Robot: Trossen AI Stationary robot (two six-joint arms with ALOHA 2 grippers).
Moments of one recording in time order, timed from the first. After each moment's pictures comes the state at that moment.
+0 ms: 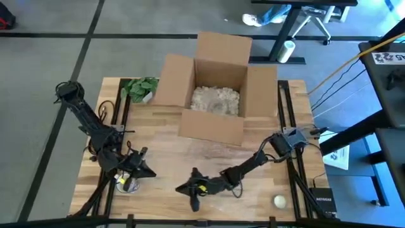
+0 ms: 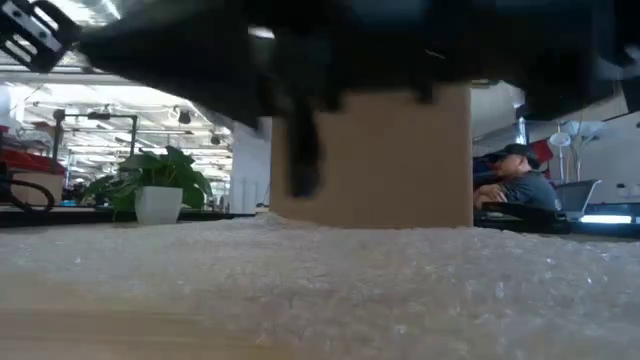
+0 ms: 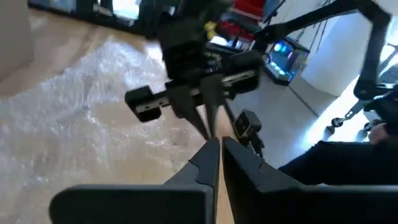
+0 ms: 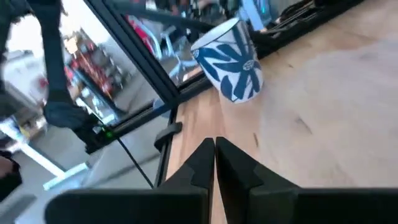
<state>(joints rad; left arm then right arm) -0.97 0.89 0.33 0.29 -0.67 -0.49 0.53 2.30 1.23 0.96 0.42 0.68</state>
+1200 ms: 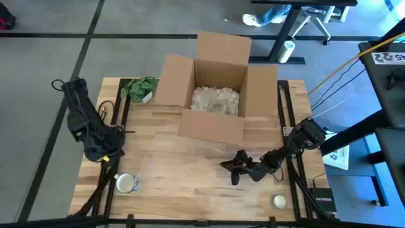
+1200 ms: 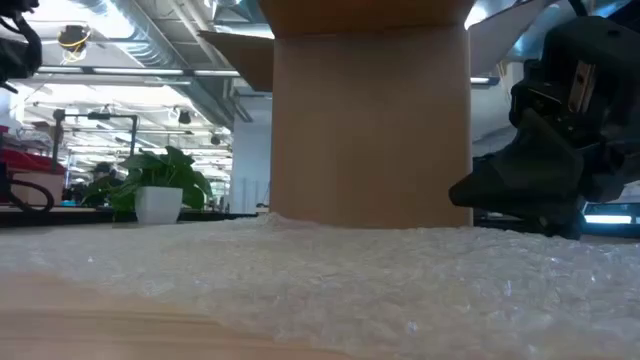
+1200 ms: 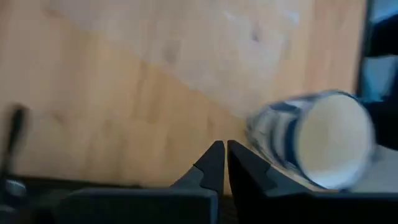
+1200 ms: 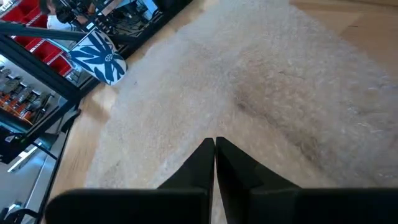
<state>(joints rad) -1.02 0.64 0.75 -1.21 -0.21 -1.24 0.64 1.90 0.44 1.02 0.73 0.99</state>
